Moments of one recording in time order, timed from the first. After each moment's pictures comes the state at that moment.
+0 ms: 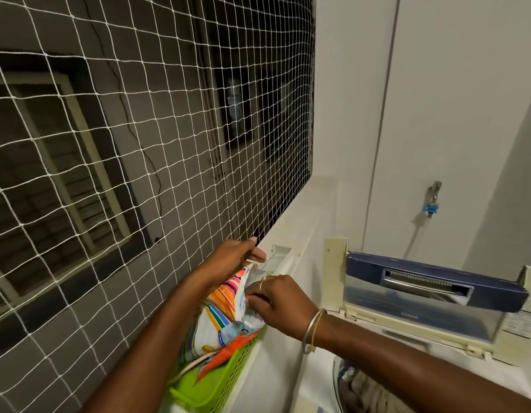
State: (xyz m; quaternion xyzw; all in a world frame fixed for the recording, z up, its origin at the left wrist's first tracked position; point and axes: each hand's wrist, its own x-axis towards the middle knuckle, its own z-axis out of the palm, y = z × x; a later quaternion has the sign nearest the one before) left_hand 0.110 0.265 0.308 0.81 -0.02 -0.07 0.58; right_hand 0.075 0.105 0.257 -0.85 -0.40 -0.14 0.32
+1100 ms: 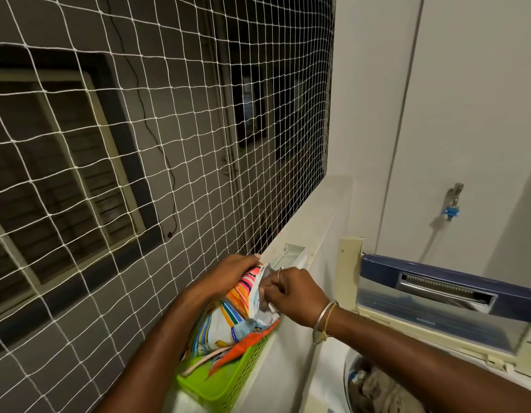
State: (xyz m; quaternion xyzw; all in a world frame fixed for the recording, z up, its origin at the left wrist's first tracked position) left_hand 0.084 0.289 0.296 0.84 0.00 -0.08 0.53; right_hand 0.085 0.107 0.262 -0.86 -0.31 -0.03 0.40
